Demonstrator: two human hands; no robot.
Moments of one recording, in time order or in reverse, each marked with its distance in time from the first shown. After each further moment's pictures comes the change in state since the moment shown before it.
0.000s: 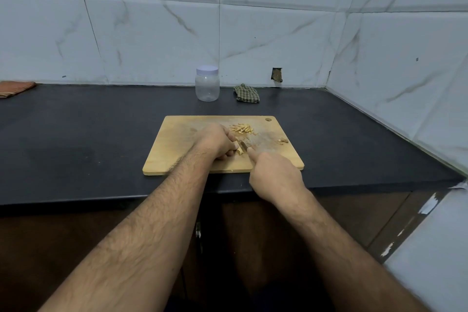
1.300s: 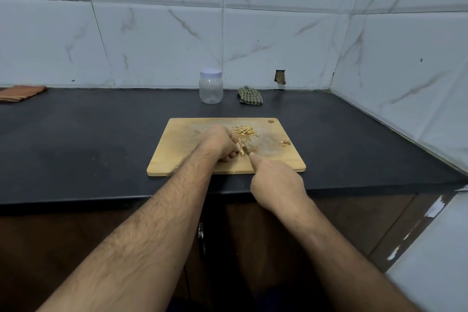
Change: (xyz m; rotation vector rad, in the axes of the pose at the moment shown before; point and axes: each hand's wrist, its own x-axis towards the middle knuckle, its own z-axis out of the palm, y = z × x) left_hand -0.006 0.005 0.000 -0.004 0.017 -0.018; right_hand -0.012 0.001 0.003 0.006 -0.011 -0.011
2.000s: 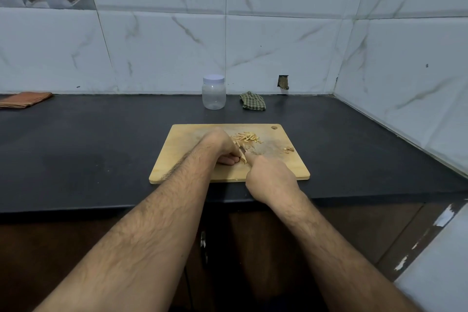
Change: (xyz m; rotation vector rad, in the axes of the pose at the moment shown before) left_hand 0.006 0.016 -0.012 -0.034 -0.162 -0.169; right_hand 0.026 -0.009 -0.001 0.057 0.029 -0.029
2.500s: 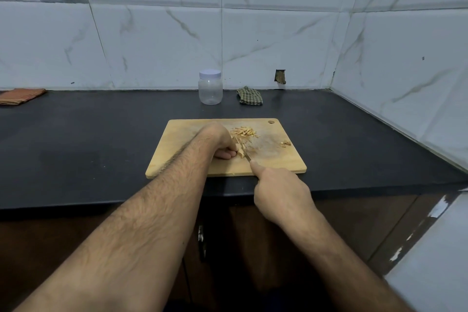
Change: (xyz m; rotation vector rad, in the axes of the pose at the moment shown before) left_hand 0.006 0.004 0.000 0.064 -0.013 -0.046; right_hand -0.037 0.017 0.003 -0.036 -0.029 -0.014
